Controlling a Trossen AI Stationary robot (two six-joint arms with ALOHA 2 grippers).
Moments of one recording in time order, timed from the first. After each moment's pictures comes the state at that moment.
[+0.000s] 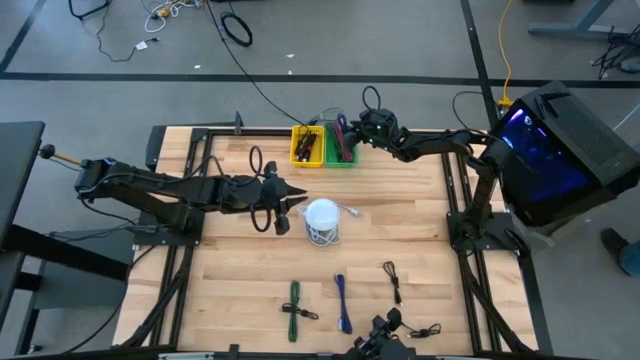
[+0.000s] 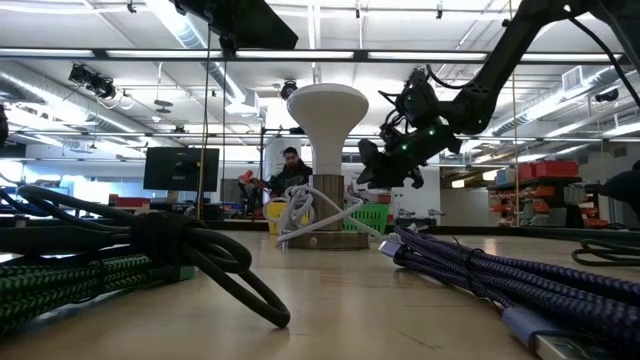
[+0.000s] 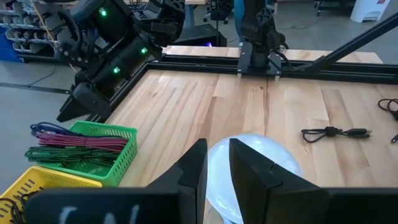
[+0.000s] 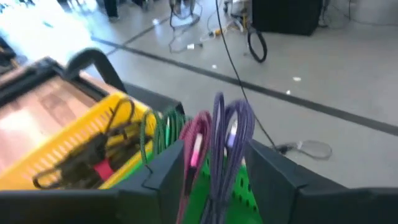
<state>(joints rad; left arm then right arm) -0.09 1.21 0.87 0.00 -0.37 -0.06 -0.69 1.85 0.92 0.54 0.05 0.24</state>
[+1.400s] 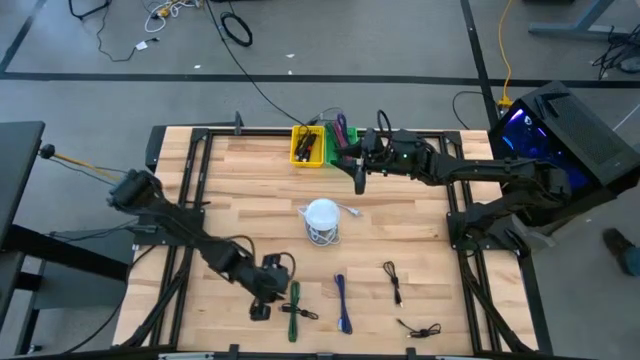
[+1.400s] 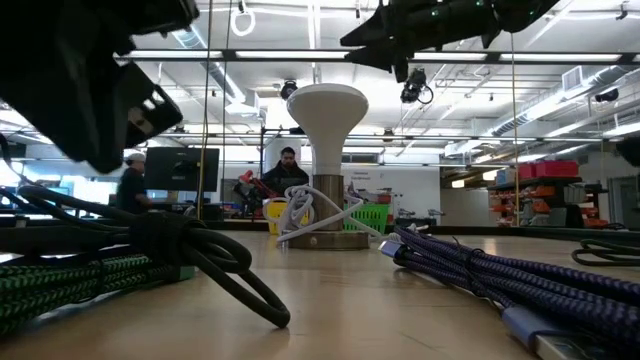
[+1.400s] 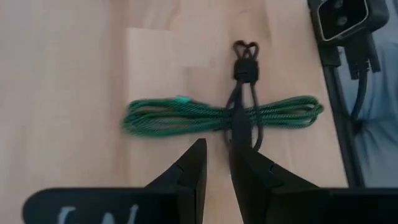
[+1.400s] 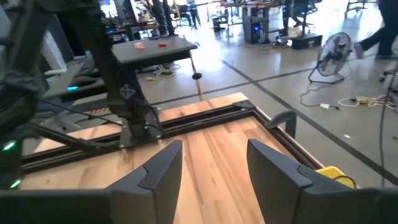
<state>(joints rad) -0.58 1.63 0.88 -0.12 -0.08 -0.54 -0.27 1.34 0.92 0.28 -0.08 0.12</state>
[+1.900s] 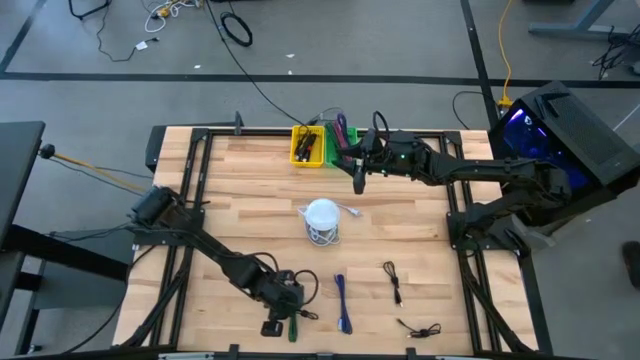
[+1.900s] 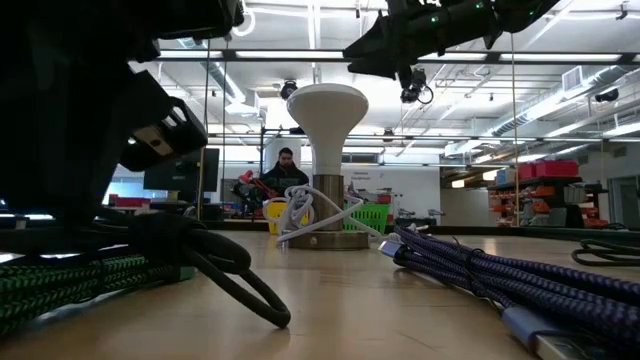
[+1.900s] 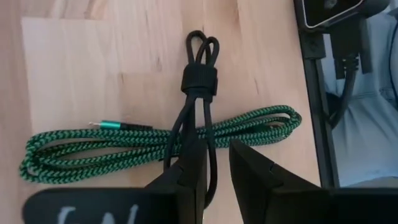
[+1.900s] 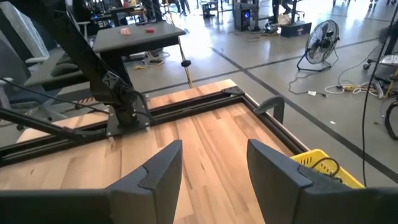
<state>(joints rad) -0.58 1.86 1.11 -0.22 0.06 -0.53 -0.27 1.34 0.92 0.22 -0.03 0.11</state>
